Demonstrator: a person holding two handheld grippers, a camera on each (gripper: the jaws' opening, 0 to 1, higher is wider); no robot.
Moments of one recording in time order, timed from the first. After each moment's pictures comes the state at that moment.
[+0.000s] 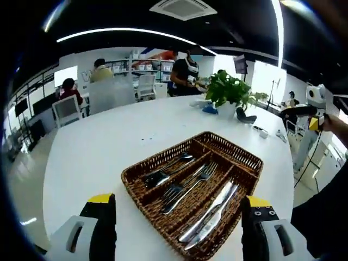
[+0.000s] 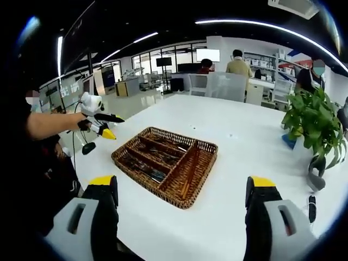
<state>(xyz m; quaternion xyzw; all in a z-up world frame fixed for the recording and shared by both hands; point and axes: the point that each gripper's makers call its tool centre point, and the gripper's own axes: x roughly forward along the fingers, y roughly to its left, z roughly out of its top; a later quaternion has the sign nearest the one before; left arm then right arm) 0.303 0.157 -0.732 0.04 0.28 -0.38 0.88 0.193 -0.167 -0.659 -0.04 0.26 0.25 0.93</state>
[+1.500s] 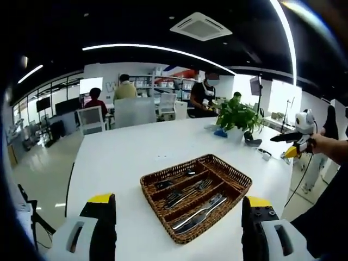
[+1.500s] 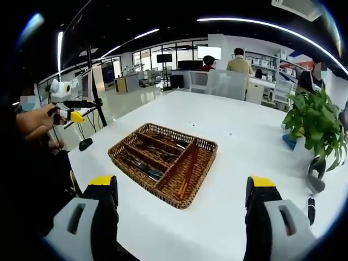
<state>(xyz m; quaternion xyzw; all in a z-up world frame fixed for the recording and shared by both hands) 0.239 0.188 -0.650 0.04 0.23 -0.31 0.92 0.203 -0.167 -0.667 -0.05 0.27 0.25 0.93</state>
